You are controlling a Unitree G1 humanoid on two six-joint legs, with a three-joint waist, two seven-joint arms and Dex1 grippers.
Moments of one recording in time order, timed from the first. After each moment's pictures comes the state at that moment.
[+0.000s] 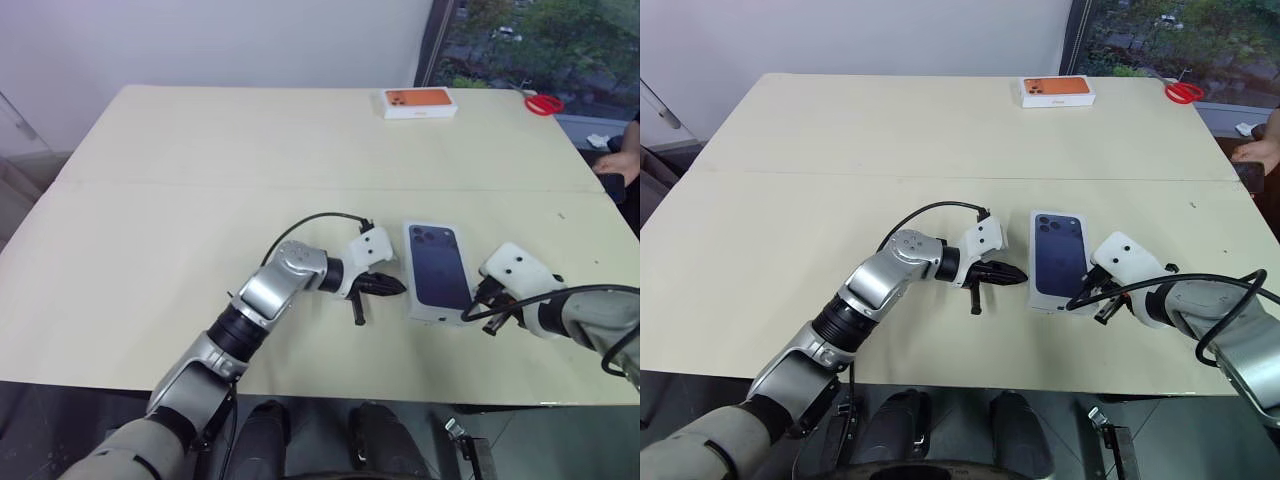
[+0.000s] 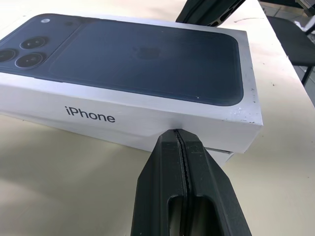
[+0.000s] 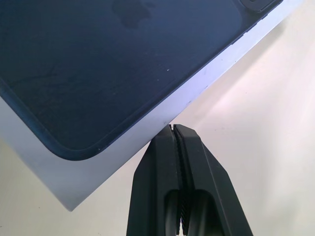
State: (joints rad) left arm -0.70 0.14 -0.47 0.14 -0.14 0.55 -0.98; right arm -0.01 -1.11 -0.13 -0.63 0.45 1.04 0.54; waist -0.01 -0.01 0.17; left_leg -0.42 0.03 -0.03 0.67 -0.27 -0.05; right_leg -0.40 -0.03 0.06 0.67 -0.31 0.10
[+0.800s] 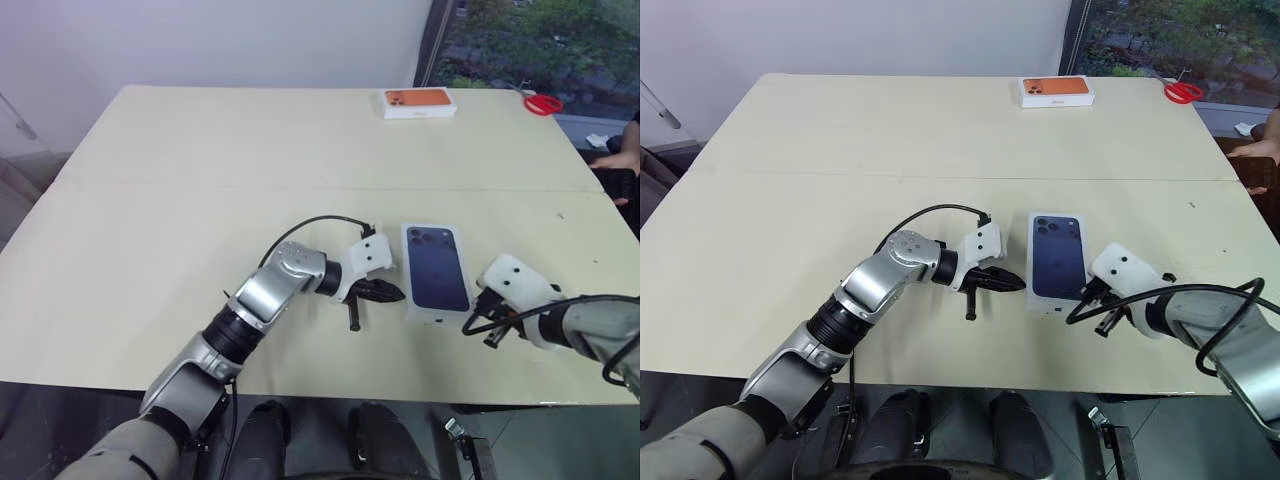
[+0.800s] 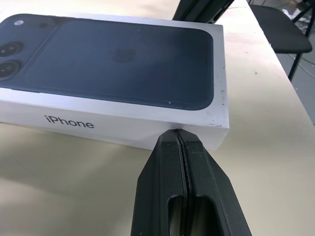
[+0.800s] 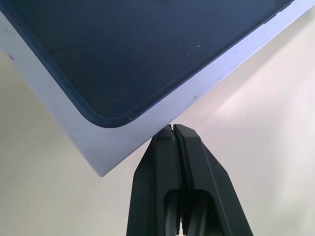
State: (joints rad) left arm -0.69 0.18 -0.50 0.09 -0.14 0.54 -1.02; right arm 0.05 -1.11 -0.16 -0.67 0.42 1.04 0.60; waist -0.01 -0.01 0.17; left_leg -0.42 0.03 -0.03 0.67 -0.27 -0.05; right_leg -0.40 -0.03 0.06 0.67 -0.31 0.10
